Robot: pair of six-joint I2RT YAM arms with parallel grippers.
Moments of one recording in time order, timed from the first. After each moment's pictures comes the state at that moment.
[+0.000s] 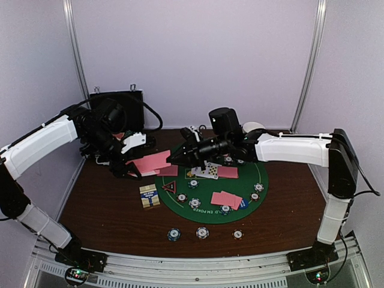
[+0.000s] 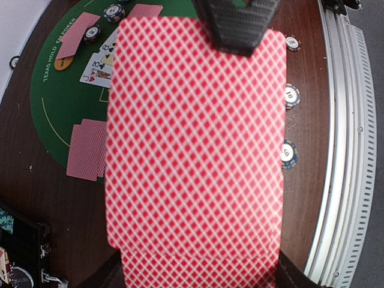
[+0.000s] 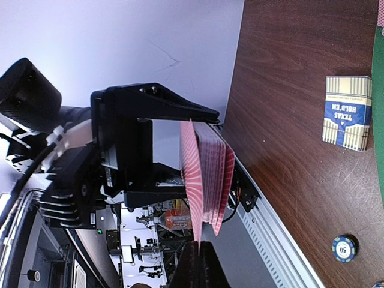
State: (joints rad) left arm -0.55 1.45 1.40 -1.10 0.41 0.75; right arm 0.85 1.86 1.45 0.05 -0.81 1.20
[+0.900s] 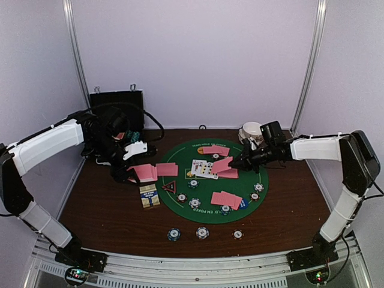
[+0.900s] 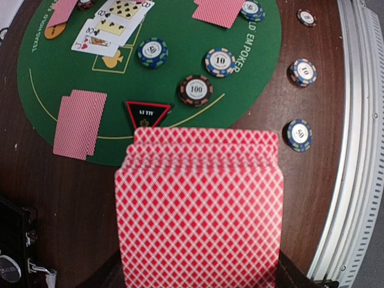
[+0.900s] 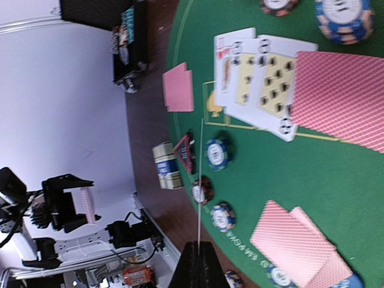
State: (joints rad) left arm -0.53 1.49 1.35 -1.08 0.36 0.76; right arm 0.40 1.70 1.06 -0.11 -0.77 0.91
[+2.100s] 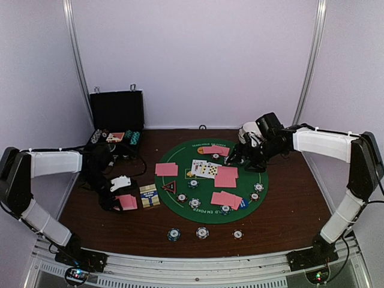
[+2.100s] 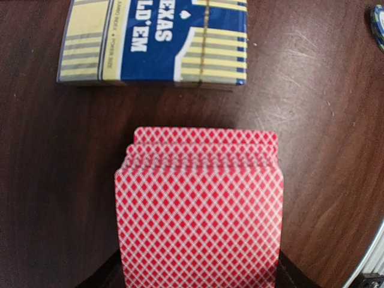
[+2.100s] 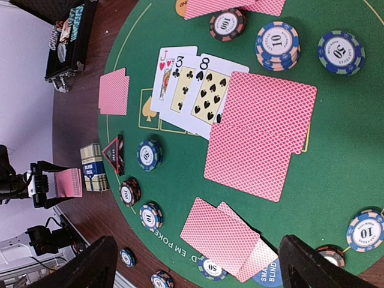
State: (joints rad) left arm -0.29 1.48 0.81 -0.78 0.29 0.88; right arm 0.45 1.66 1.21 -0.51 -0.42 0.59
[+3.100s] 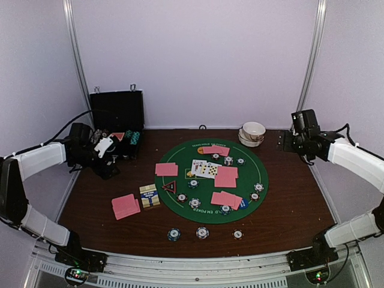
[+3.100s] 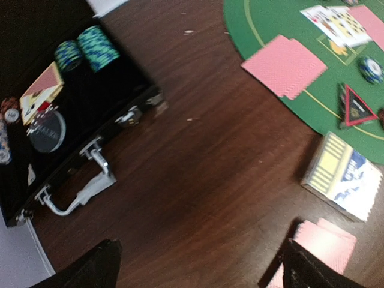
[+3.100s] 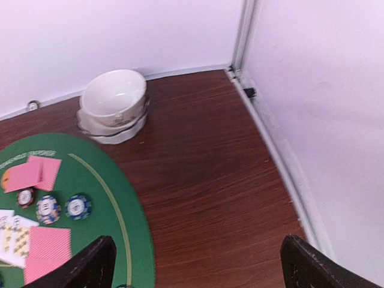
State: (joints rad) left arm -0.09 1.39 0.93 -0.49 0.31 0.56; right arm 0.32 1.27 1.03 -0.45 0.44 0.37
